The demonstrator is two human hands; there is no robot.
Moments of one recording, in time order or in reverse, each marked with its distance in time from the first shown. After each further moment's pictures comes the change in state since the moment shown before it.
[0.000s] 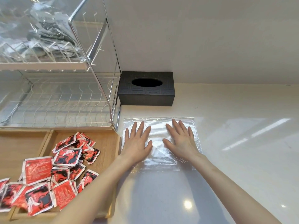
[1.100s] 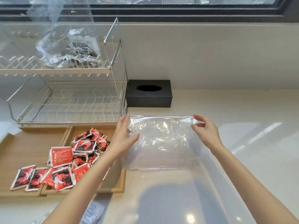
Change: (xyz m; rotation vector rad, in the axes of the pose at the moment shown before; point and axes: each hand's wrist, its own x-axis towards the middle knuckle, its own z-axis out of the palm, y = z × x) left_hand -0.085 -0.004 -0.078 -0.519 0.259 -0.067; right_hand -0.077 -0.004 -0.079 0.688 0.425 0.247
